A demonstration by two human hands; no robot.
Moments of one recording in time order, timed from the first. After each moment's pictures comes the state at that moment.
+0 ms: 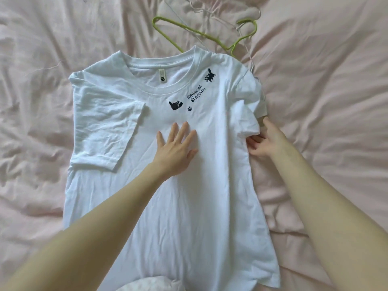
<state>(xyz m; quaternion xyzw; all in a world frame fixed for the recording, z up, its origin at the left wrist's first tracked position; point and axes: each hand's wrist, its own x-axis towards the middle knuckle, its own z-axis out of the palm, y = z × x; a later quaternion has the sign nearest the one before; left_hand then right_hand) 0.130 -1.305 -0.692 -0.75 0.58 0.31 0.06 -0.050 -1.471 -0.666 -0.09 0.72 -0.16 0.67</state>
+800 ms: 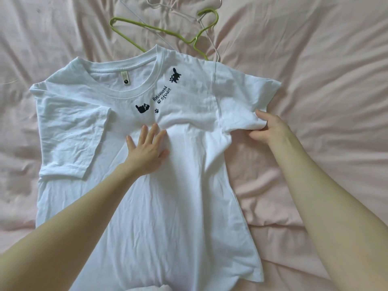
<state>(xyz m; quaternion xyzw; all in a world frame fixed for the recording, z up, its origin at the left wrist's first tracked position) 0.115 -1.322 -0.700 -0.77 0.52 0.34 0.11 -0.128 -1.510 -0.678 -0.01 0.59 -0.28 0.76</state>
